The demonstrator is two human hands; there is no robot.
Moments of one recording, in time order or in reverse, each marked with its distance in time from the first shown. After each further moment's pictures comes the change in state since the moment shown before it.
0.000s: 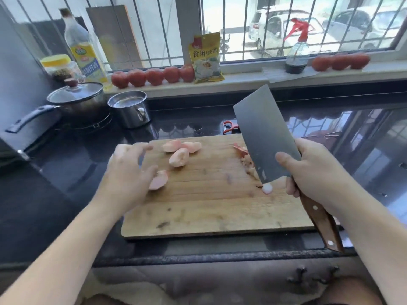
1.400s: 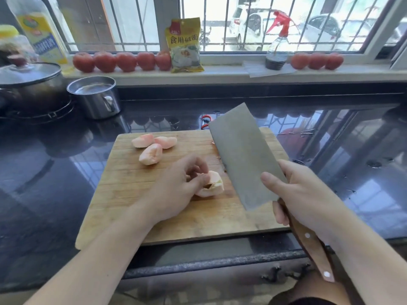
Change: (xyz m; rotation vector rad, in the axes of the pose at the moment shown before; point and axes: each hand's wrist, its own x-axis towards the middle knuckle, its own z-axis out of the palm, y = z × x) left_hand -0.008 0.068 0.091 -0.429 -0.442 0.229; right_hand -0.018 0.038 -0.001 0.124 -0.152 0.022
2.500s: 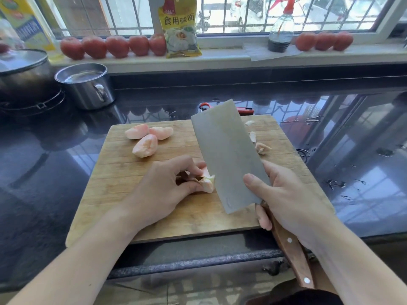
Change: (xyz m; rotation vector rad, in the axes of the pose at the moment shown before) left_hand -0.009 -0.017 -0.004 0.029 0.015 0.073; right_hand 0.005 0.017 0.033 0.240 -0.090 0.040
